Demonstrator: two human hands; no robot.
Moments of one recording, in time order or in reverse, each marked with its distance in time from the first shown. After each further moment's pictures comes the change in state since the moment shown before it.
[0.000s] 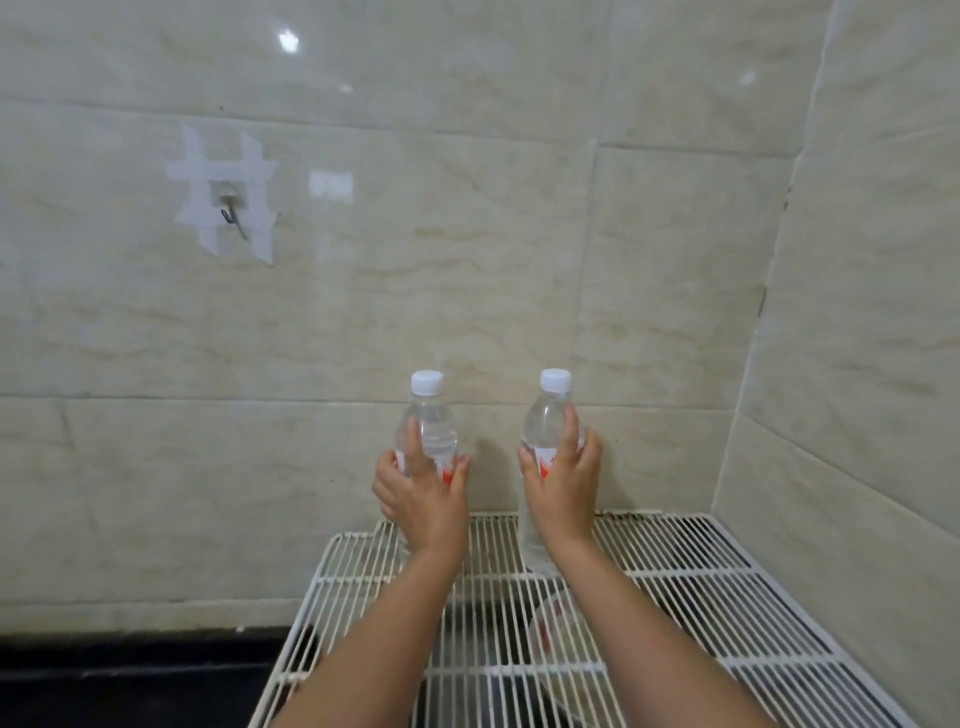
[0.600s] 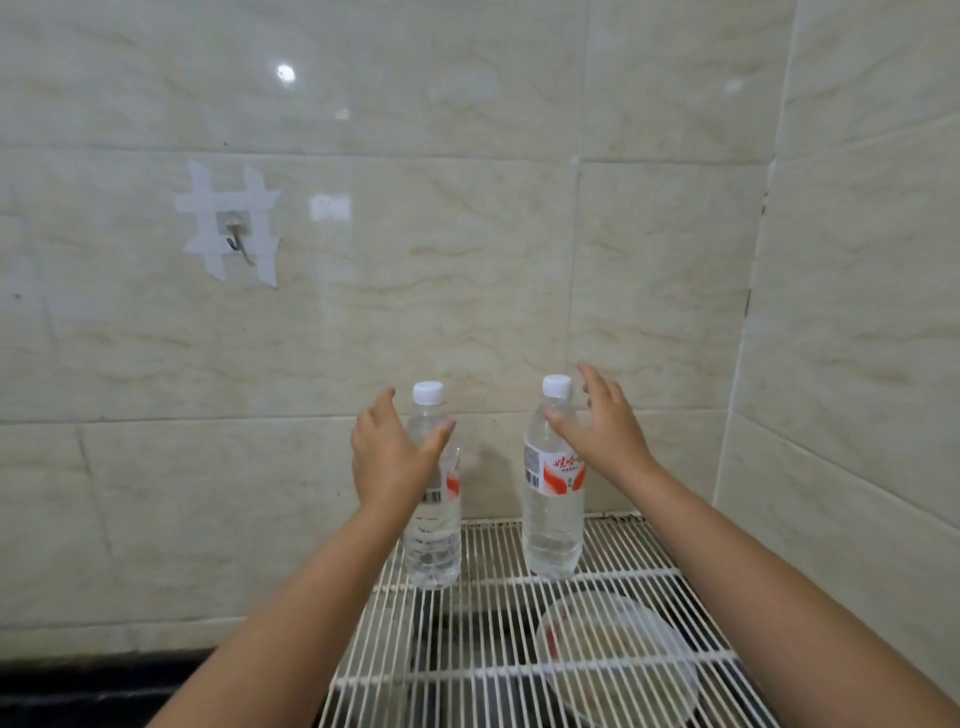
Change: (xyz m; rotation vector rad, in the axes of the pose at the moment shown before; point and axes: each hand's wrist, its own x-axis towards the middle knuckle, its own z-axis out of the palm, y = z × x) left_hand 0.048 0.026 -0.048 0.179 -0.152 0.146; right_hand 0.058 -0.014 -0.069 -0.011 -0.366 0.024
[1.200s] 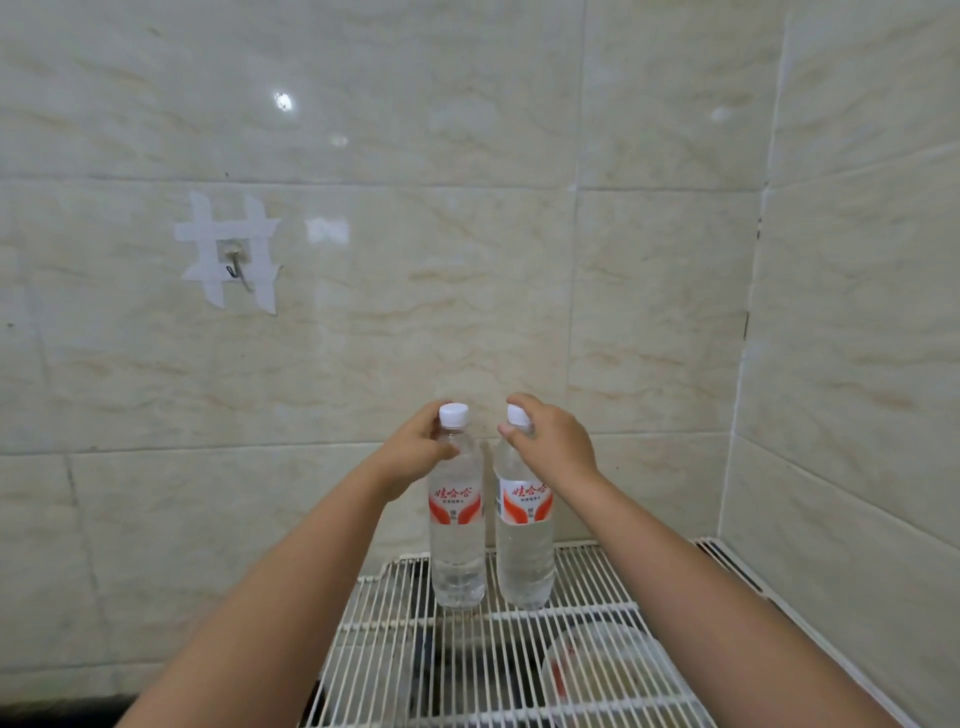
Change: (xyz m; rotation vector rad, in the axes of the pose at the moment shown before) left_hand 0.043 0.014 -0.003 -0.438 -0.657 0.022; right_hand 0.018 -0.038 0.032 -0.145 -0.051 -0.057
